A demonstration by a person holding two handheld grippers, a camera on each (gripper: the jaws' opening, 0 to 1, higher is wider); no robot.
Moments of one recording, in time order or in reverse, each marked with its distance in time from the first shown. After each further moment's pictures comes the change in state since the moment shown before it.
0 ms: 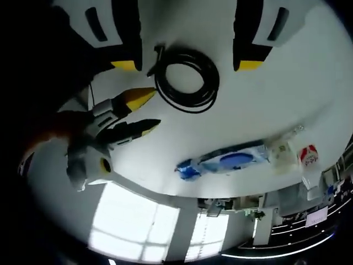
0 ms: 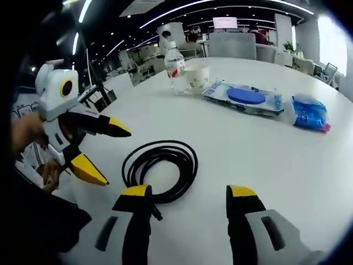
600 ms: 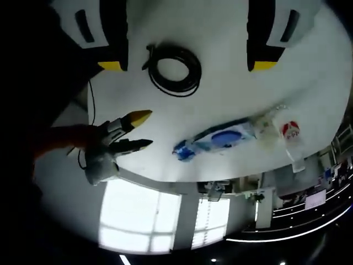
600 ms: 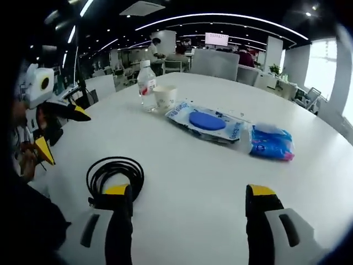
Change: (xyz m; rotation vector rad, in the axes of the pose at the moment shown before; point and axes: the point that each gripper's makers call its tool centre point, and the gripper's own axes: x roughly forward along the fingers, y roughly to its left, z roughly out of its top) left arm -0.038 0.009 0.026 0.092 -0.106 0.033; right arm -0.028 -0.068 0.037 -0.137 -0.097 -0.192
